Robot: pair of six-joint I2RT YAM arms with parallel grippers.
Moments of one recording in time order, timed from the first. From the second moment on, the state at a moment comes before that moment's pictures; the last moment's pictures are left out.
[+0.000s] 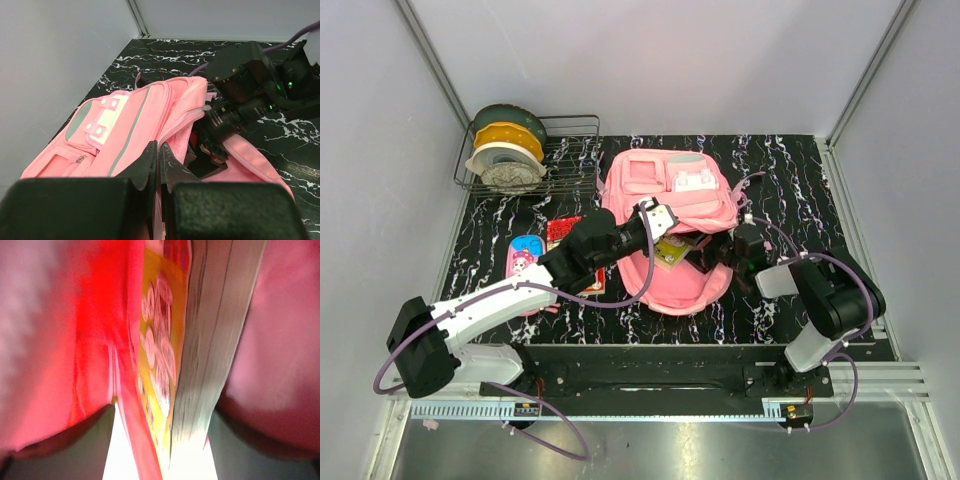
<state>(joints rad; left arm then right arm) -0.91 1.25 0.94 0.26 0.14 0.32 0.36 1.66 0.48 0.82 -0.40 1.42</state>
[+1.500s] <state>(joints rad) -0.89 1.24 0.91 0.30 0.17 0.32 0.44 1.40 0.53 0.50 -0.27 1.16</state>
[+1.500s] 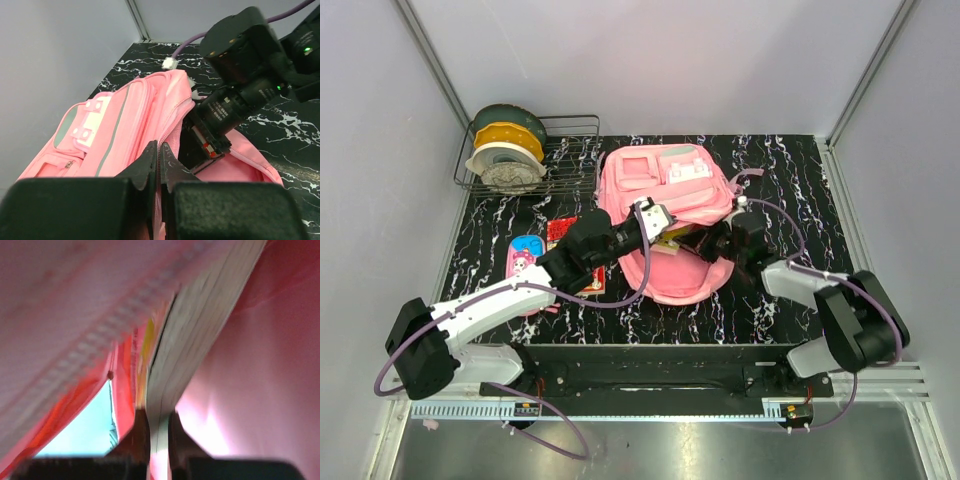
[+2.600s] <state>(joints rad) -0.86 1.23 0.89 0.29 0.21 0.31 0.39 1.56 0.71 0.30 -0.26 0.82</state>
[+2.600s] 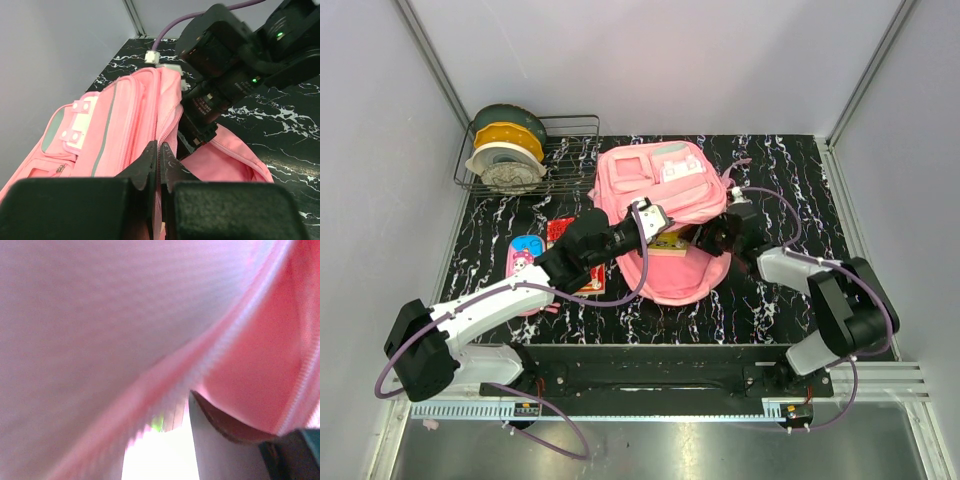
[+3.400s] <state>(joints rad) -0.87 1.38 0.91 0.37 0.37 0.28 0.39 0.57 0.31 0.01 0.15 0.95</state>
